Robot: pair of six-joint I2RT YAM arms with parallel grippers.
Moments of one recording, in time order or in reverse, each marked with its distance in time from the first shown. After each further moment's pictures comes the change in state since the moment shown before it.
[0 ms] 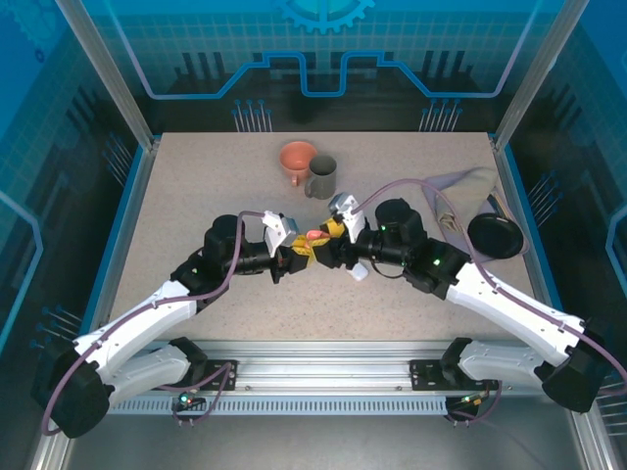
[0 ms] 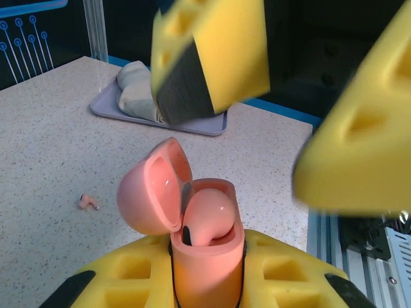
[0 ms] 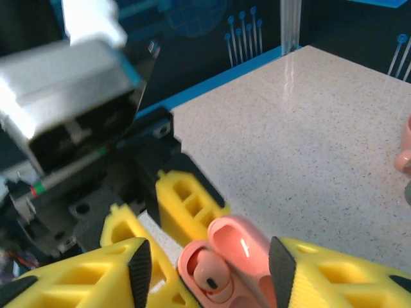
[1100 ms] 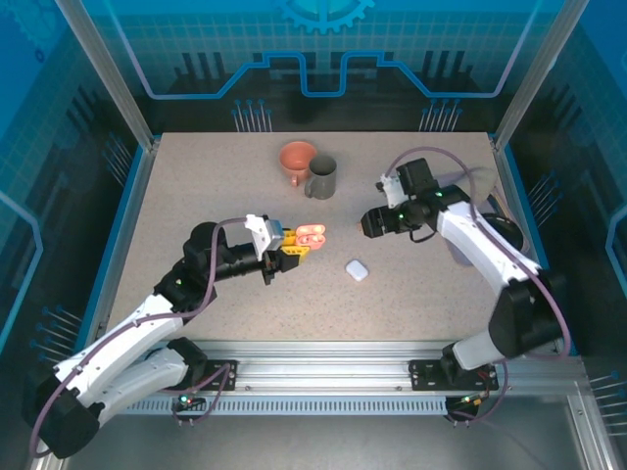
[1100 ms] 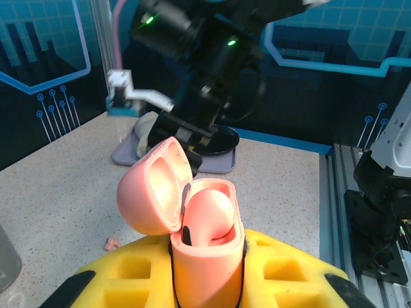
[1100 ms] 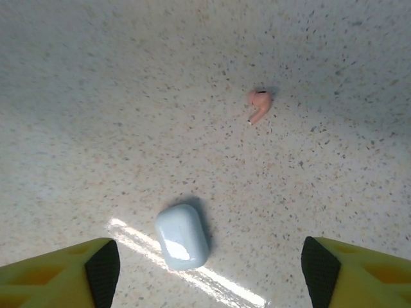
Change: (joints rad) left arm 0.000 -0.150 -0.017 0.024 -0.029 0.031; right arm -0.481 0.416 0.242 -0.571 0.027 -0.034
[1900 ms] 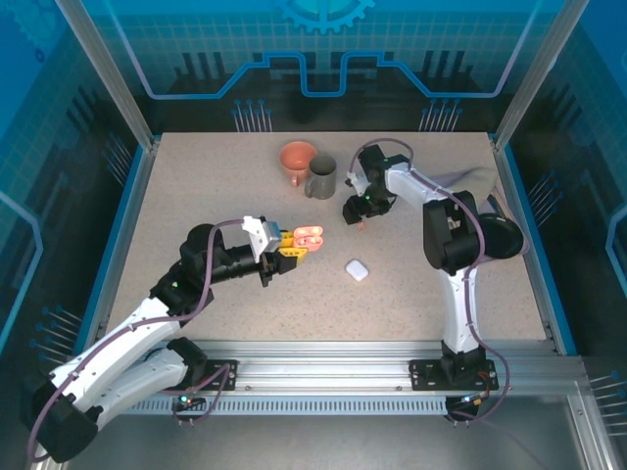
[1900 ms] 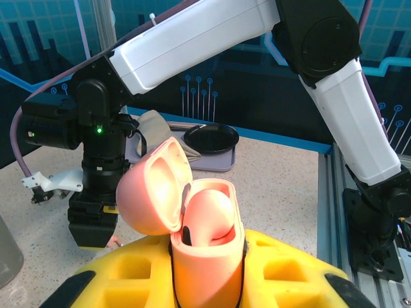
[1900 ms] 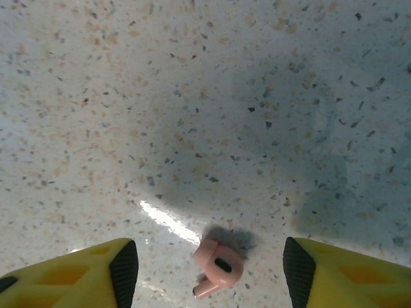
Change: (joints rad) left arm 0.000 -0.029 0.000 -0.034 -0.004 0.000; right arm 0.004 0.707 0.544 -0.132 0.031 -0.143
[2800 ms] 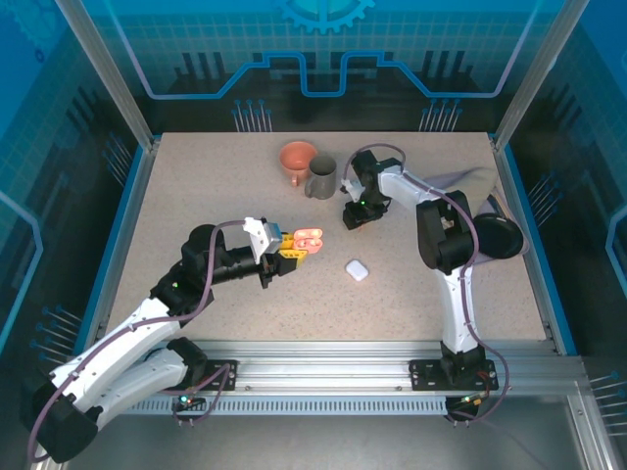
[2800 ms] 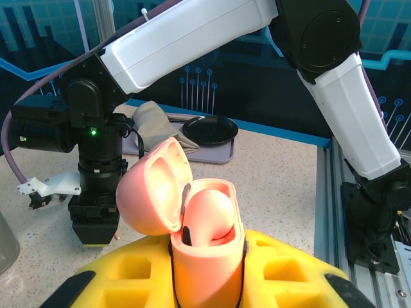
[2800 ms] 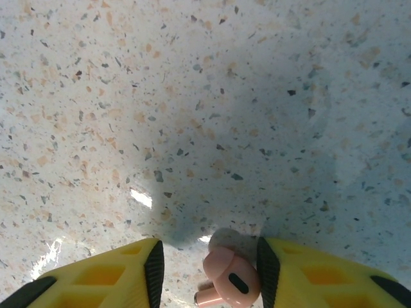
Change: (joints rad) left arm 0.000 -0.001 -0.005 -0.026 -0.001 0.000; right arm 0.032 0.023 -0.001 -0.022 0.031 -0.023
